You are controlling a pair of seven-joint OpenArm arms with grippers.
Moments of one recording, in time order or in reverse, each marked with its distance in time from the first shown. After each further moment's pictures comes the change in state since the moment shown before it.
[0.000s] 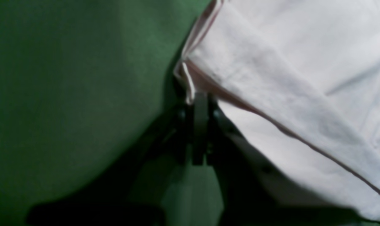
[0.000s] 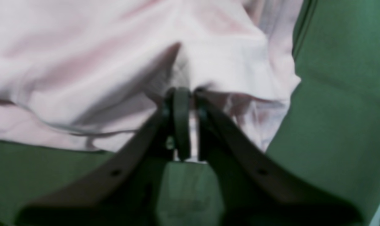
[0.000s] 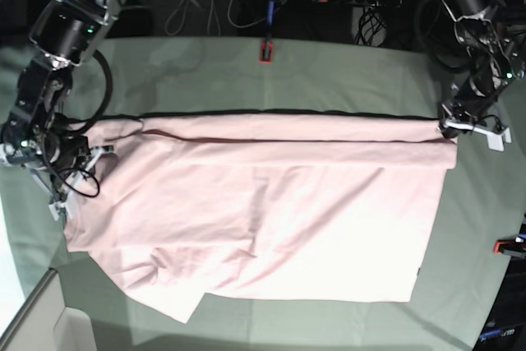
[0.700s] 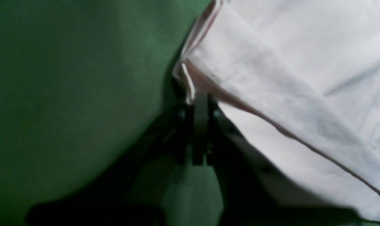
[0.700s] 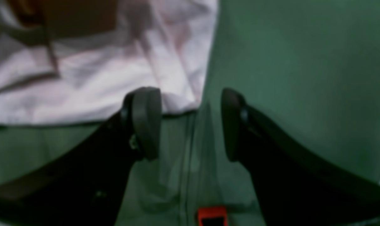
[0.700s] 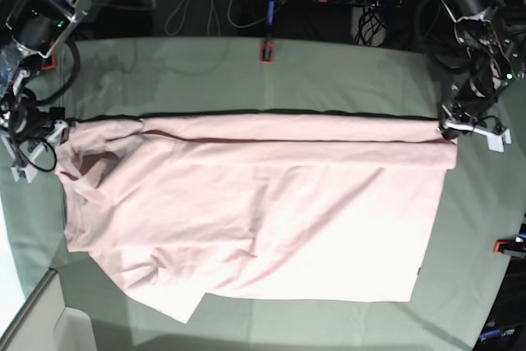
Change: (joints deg) left arm -0.2 0.0 0.0 0.0 0.0 -0.1 0.0; right arm -1.8 6.5 10.1 -11.4 -0.2 0.0 4.4
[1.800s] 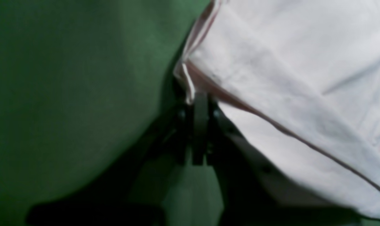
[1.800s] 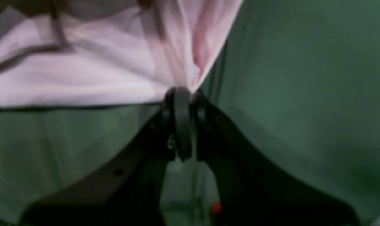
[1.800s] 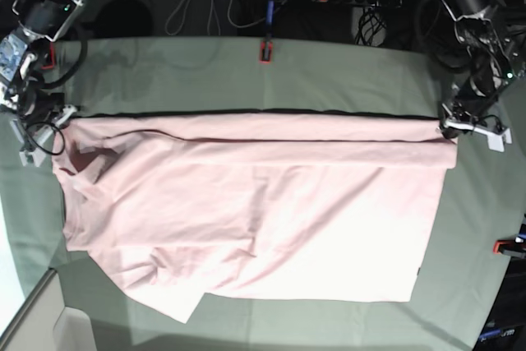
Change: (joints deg) left arm 1.4 0.0 0.1 3.5 -0.2 -0.1 1.4; right arm -5.0 -1.1 1.6 4.0 1.5 0.1 1.9
